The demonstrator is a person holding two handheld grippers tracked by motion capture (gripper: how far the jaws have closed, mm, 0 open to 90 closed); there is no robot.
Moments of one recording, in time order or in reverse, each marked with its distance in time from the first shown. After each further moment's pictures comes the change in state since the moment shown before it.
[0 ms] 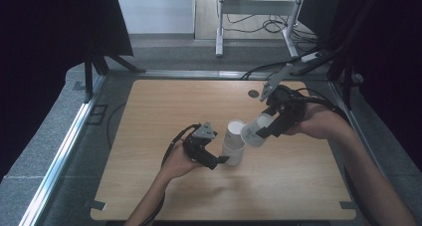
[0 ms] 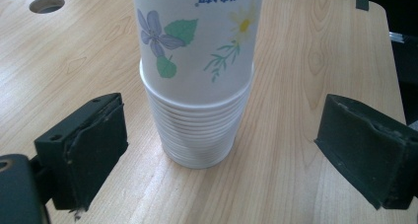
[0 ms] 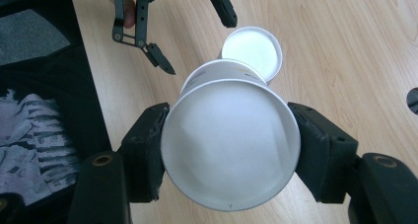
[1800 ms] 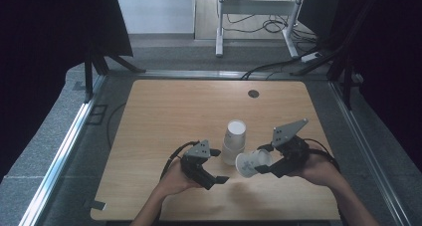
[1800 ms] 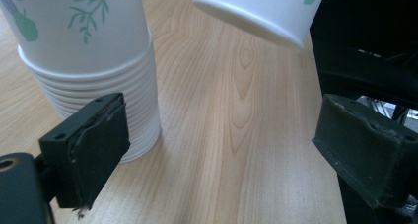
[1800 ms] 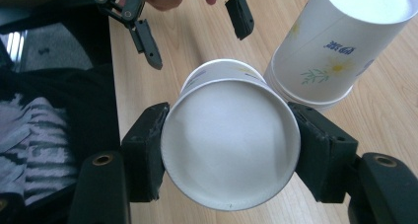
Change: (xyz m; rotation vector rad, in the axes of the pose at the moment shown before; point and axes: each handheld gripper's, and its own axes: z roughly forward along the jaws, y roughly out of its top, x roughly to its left) left arm -0.031 -0.032 -0.002 -0.081 -0.172 0.026; right arm 0.038 -0.092 0.075 -0.280 0.065 -0.036
